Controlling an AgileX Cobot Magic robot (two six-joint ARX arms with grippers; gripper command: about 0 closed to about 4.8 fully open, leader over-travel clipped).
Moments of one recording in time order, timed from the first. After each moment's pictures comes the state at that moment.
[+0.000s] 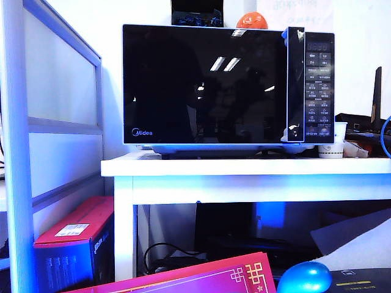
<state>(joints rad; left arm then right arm) 0.09 0.11 0.33 0.06 0.03 -0.19 0.07 0.06 0.37 -0.08 0.08 0.21</state>
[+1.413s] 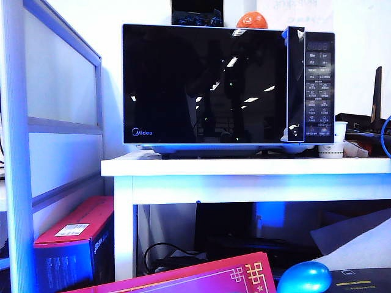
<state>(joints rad) -0.34 1.36 2.15 -0.96 0.10 0.09 0.07 1.11 1.26 -0.32 -0.08 0.03</state>
